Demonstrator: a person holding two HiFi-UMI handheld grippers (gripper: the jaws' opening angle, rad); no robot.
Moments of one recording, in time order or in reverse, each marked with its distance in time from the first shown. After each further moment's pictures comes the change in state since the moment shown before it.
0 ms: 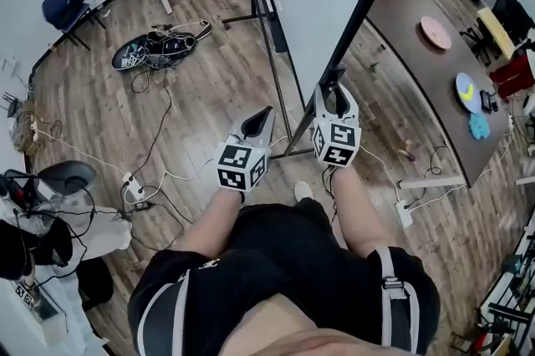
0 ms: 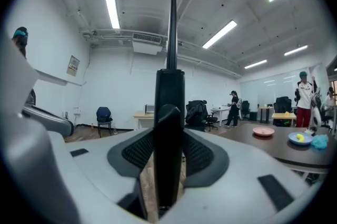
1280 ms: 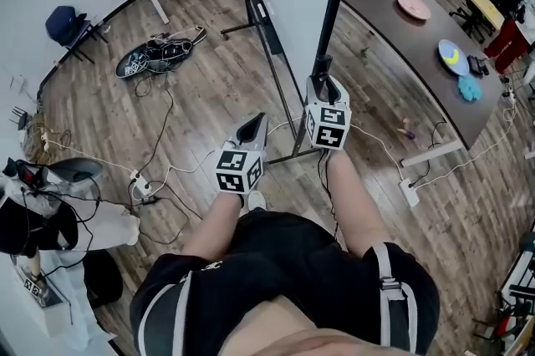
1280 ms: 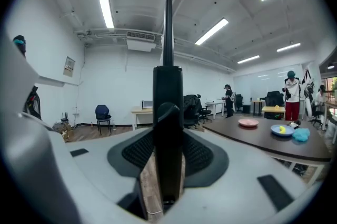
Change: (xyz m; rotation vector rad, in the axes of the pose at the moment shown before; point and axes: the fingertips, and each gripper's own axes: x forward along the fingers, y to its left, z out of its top) left arm -0.081 -0.122 -0.042 0.033 0.044 0.022; right arm -0.124 -0.037 -0.020 0.040 0.069 -0.040
